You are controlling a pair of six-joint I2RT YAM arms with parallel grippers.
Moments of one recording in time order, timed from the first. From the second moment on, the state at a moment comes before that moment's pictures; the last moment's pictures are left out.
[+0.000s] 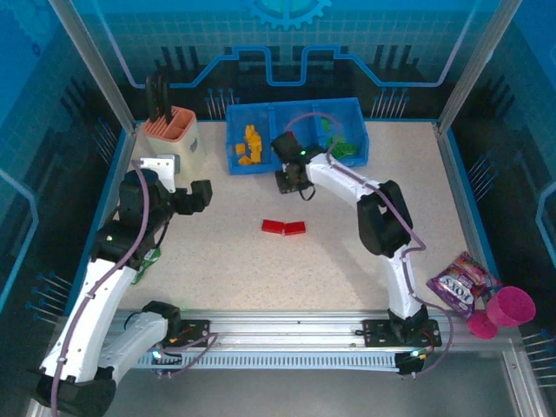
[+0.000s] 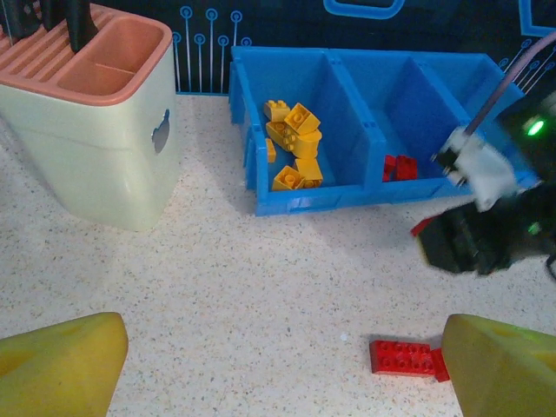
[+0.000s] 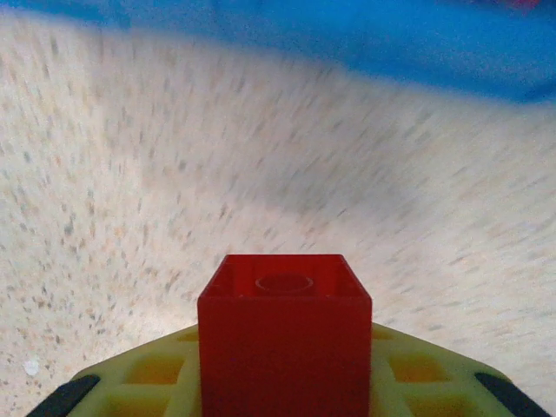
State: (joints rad) left arm -0.18 0.85 1.01 -0.63 -0.01 -0.21; right arm 0.59 2.18 1.89 -0.86 0.13 0.32
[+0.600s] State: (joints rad) left arm -0.18 0.91 1.01 -0.63 -0.03 -0.17; right arm 0.44 2.64 2.62 -0.96 0.08 0.15
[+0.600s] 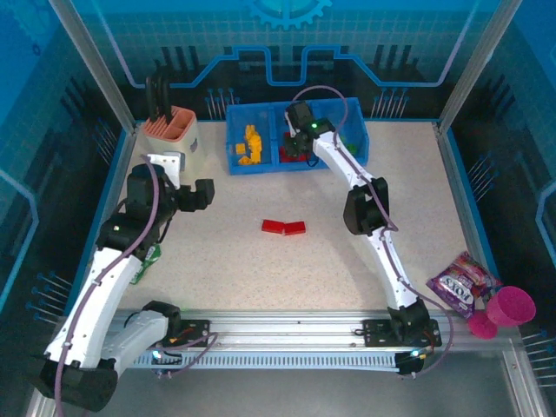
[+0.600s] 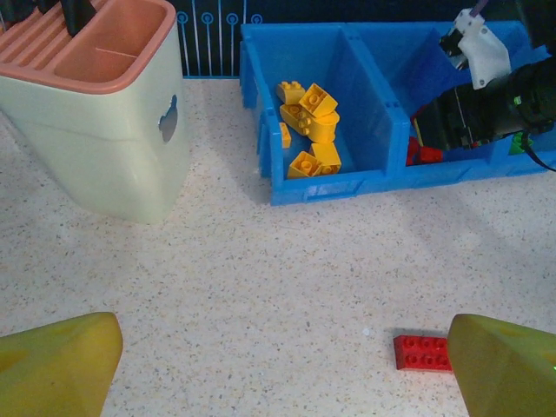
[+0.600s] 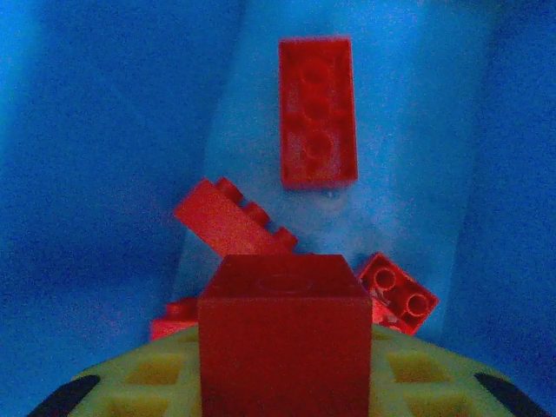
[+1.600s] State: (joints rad) left arm -0.17 0.89 1.01 -0.63 -0.02 -0.13; right arm 0.56 2.05 2.00 -0.96 -0.05 -0.27
